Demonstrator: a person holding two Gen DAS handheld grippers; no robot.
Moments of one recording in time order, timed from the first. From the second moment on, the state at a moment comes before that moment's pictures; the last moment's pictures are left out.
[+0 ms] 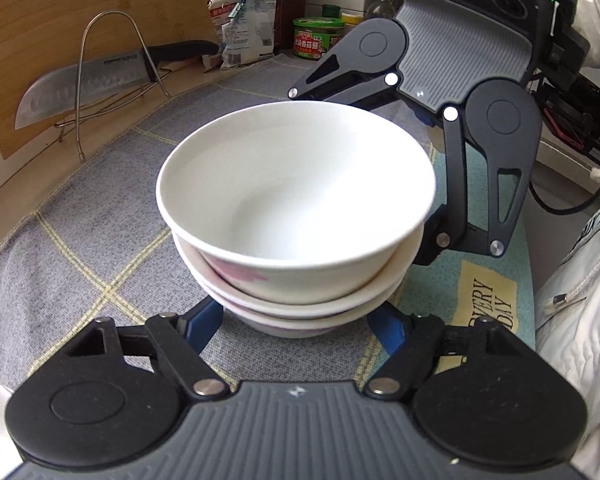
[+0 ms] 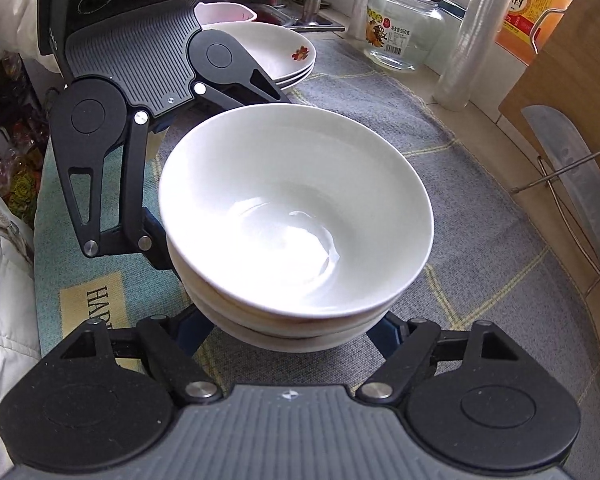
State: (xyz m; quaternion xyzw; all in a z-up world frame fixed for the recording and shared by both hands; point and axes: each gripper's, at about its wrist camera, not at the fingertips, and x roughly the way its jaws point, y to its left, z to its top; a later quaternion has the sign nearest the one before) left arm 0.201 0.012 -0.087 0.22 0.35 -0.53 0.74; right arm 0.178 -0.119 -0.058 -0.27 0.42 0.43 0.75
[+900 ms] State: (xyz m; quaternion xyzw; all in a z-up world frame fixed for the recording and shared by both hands) left arm 0.202 -0.001 -0.081 0.25 0.37 -0.52 0.73; right arm 0.176 -0.114 -0.054 -0.28 0.43 0.44 0.74
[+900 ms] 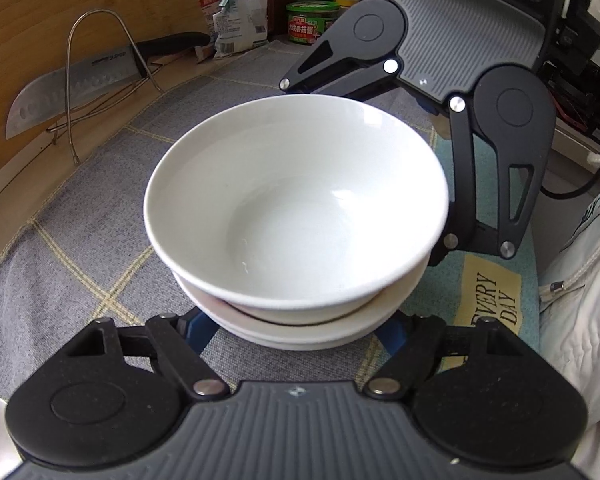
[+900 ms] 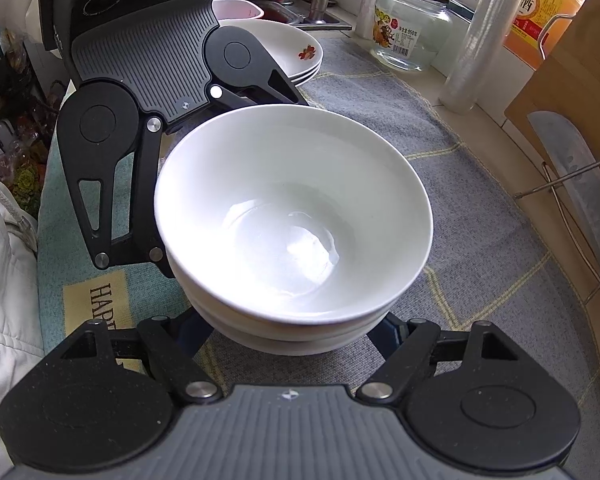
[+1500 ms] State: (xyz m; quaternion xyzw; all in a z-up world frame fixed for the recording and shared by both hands) left arm 0.182 0.049 -0.035 0.24 0.37 -0.46 0.77; right arm 0.180 -0.077 -0.017 -0.31 0.39 0.48 0.72
